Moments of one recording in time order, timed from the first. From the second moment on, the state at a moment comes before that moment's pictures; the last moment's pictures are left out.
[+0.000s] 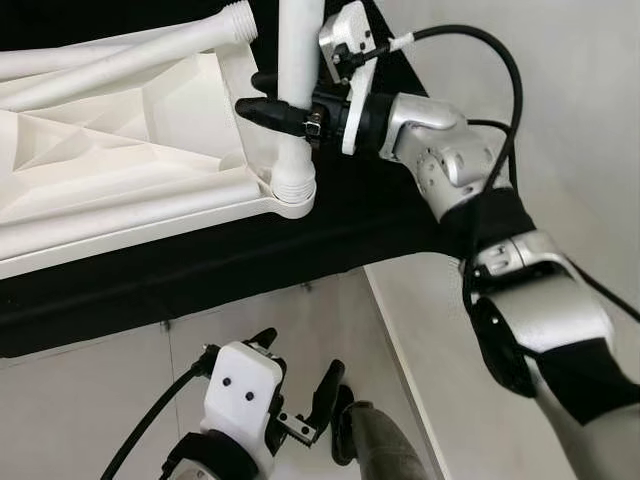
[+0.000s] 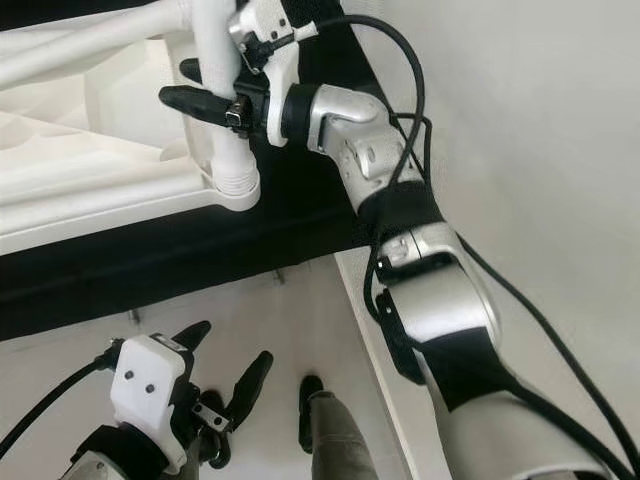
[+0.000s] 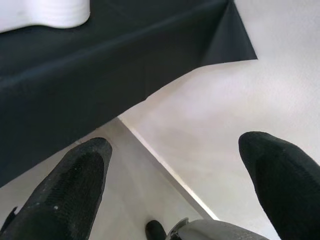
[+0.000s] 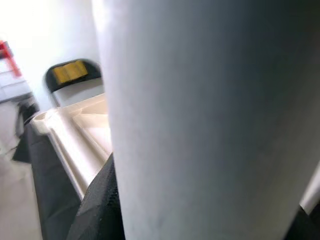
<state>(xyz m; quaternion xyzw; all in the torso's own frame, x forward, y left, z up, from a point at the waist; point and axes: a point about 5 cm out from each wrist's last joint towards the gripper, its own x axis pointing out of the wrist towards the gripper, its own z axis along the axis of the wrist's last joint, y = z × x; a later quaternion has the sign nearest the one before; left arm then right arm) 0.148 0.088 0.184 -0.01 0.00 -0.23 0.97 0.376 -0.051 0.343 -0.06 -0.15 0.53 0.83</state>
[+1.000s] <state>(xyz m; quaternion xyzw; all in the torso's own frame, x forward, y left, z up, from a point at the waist) 0.198 0.131 0.231 -0.05 -0.12 -0.15 0.98 0.358 -0.079 0.344 0.07 -0.21 0.49 0.84</state>
